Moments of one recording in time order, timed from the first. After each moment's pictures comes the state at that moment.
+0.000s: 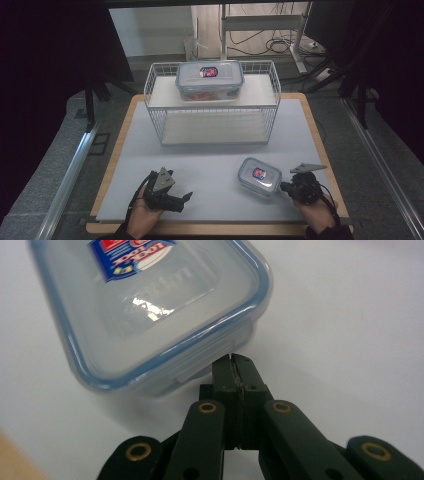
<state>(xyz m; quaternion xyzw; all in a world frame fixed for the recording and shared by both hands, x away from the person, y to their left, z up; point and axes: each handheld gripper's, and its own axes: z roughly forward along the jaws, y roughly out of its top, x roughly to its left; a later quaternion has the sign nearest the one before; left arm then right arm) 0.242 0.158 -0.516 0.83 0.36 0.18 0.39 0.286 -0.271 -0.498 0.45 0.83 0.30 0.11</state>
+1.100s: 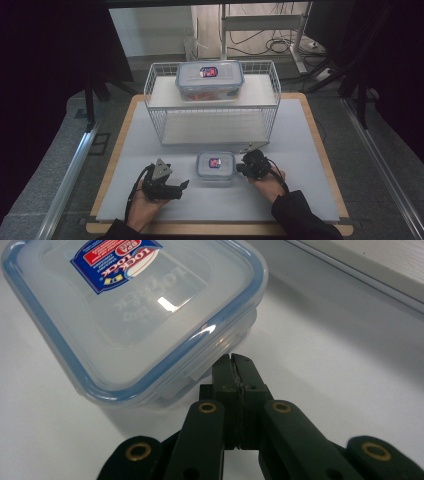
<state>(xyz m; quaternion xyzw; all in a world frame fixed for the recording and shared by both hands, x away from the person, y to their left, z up) 0.262 0.167 -0.516 0.81 0.40 0.20 0.38 0.352 -0.150 -0.509 0.35 0.87 0.32 0.08</state>
